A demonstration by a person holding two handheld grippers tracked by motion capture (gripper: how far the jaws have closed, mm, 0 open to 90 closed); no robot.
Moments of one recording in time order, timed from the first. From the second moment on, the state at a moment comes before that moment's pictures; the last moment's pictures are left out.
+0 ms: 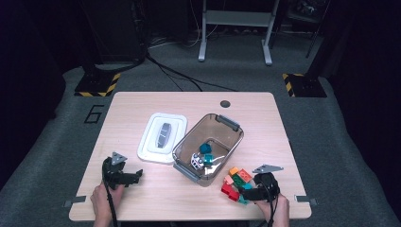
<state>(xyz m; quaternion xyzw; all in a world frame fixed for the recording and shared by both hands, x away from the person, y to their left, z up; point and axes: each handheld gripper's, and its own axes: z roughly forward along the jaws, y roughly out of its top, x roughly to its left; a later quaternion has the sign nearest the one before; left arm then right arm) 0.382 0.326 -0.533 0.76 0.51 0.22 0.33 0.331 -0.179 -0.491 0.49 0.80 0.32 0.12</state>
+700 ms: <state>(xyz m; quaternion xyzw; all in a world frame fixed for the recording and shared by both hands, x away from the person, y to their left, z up) 0.382 0.326 -0.533 0.76 0.51 0.22 0.33 0.318 -0.192 -0.479 0.50 0.79 0.32 0.14</state>
